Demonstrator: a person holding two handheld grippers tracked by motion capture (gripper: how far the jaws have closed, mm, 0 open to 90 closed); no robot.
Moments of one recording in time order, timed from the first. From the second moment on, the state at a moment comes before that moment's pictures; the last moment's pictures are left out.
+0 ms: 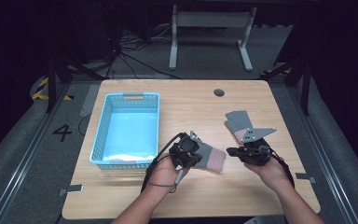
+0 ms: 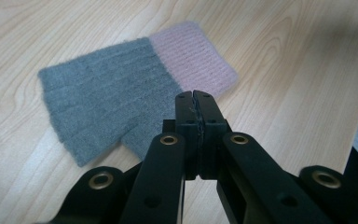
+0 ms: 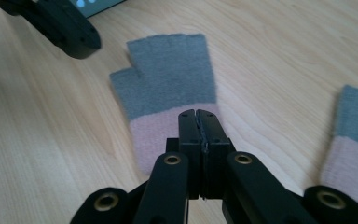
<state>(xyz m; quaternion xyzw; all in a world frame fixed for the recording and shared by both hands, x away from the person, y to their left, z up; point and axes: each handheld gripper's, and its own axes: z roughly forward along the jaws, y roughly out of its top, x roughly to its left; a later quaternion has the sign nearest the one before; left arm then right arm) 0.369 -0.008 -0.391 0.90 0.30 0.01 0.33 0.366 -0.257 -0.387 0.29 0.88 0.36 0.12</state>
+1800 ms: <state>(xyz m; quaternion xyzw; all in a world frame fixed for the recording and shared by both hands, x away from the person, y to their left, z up) 0.381 -0.023 -0.440 0.90 0.35 0.02 0.26 0.371 -0.222 -0.436 0.27 0.91 0.30 0.07</state>
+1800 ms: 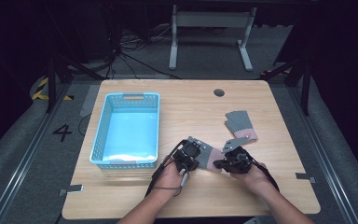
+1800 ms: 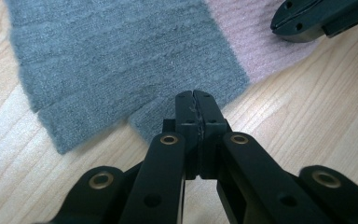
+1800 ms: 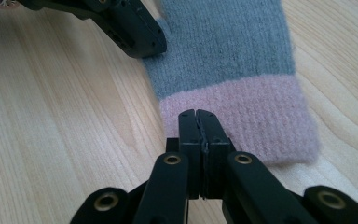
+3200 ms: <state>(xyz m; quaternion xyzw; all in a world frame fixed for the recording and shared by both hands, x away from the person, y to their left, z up) 0.365 -0.031 -0.427 0.91 0.31 0.00 0.27 0.382 -0.246 -0.435 0.31 0.90 0.29 0.09</state>
